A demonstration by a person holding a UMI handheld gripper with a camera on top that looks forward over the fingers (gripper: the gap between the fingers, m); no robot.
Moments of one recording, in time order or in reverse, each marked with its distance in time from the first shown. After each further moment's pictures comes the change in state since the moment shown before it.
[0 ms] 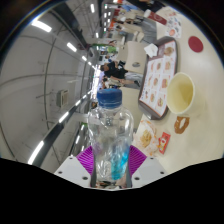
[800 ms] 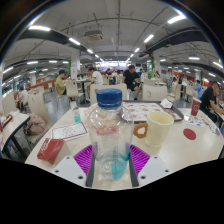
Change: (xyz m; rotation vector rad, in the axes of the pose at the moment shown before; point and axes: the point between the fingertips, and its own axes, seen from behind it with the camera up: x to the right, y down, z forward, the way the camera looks) arm 0.163 0.041 -0.078 -0.048 0.448 -1.286
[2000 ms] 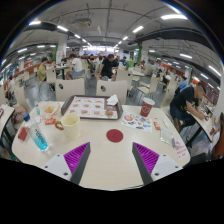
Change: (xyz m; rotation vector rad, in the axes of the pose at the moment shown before) arm 0.319 -0.057 -0.160 -0.187 0.185 -0.062
